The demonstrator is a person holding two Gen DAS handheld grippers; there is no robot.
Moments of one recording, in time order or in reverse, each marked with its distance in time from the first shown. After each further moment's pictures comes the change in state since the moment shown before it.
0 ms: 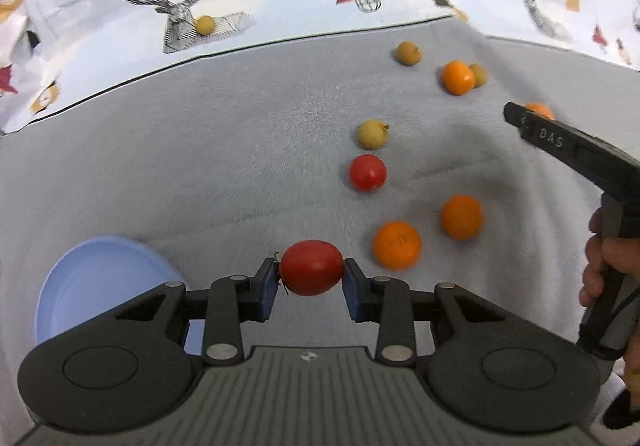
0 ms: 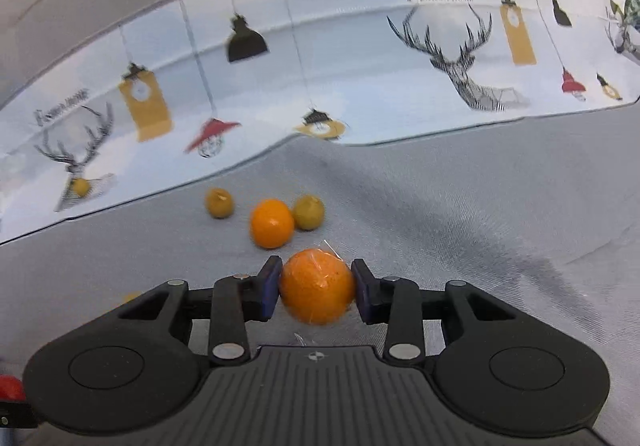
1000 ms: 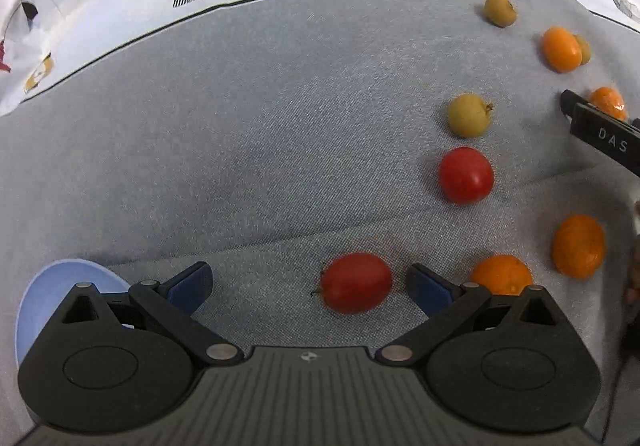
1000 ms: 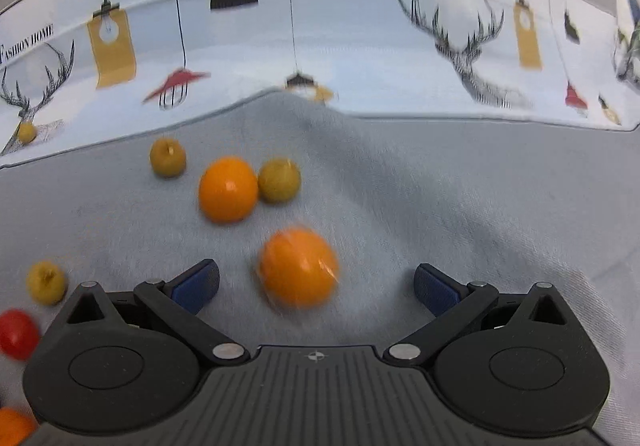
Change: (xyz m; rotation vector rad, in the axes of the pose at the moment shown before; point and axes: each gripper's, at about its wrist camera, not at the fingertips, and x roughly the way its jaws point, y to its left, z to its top) left arm 0.101 0.011 0.023 -0.035 0.107 0.128; right arm 0.072 0.003 -0.020 -0.102 0.002 -0.126
